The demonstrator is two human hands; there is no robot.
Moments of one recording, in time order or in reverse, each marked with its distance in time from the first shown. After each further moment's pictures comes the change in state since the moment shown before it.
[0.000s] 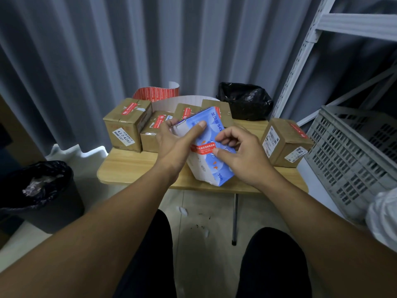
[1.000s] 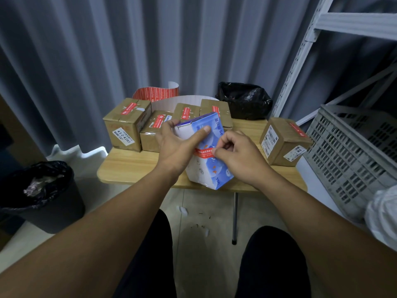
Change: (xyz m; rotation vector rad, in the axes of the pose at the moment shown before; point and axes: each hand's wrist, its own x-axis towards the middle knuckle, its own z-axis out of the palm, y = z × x) left_hand -0.026 0.015 0.004 0.213 0.036 0.084; right_hand -0.001 -0.007 0.003 -0.124 -0.056 0.199
